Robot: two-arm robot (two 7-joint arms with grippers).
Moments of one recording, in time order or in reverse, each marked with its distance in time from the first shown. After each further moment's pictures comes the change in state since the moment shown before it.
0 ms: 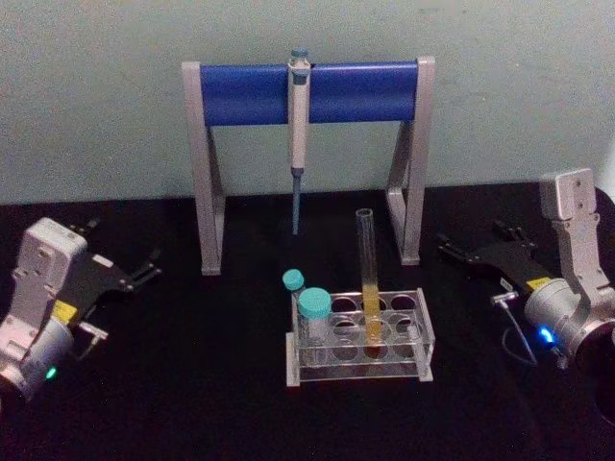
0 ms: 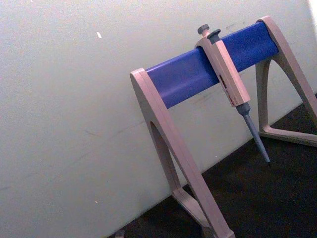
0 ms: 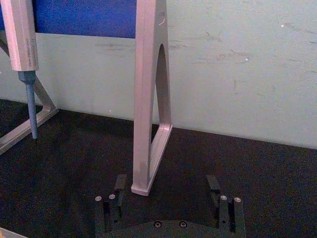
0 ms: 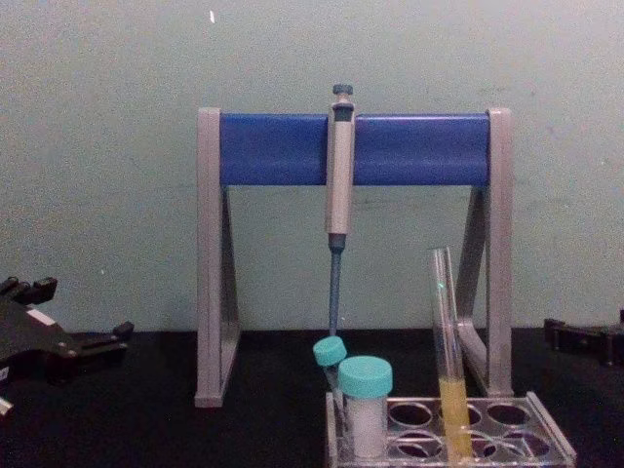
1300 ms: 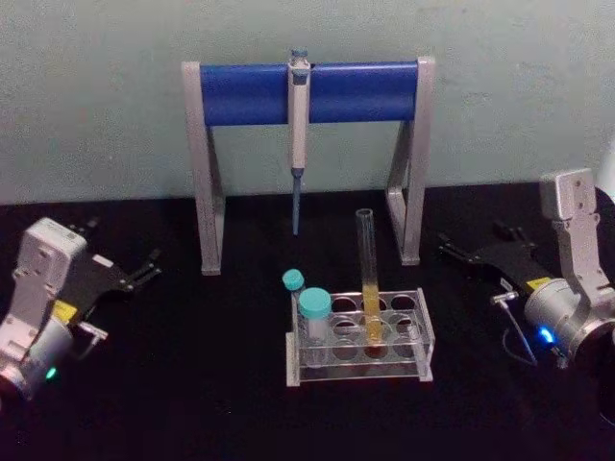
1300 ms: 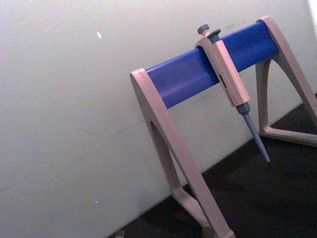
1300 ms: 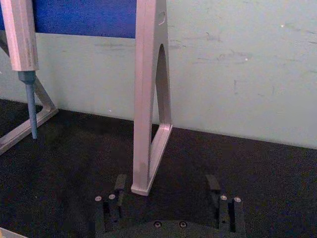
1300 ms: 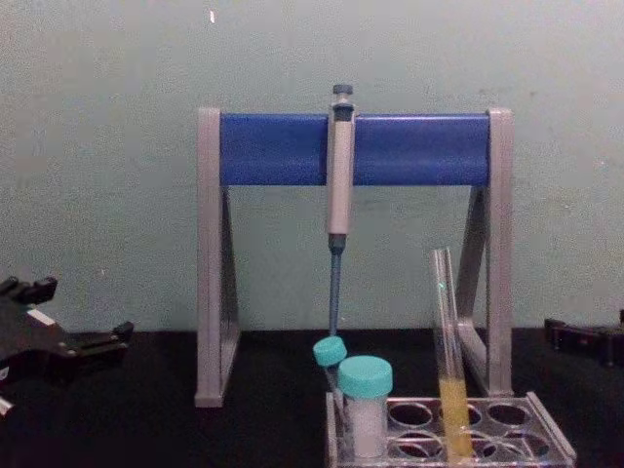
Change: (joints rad) left arm 0.000 0.000 0.000 0.000 0.000 0.000 0.000; right arm 0.000 0.000 0.000 0.000 0.000 0.000 0.000
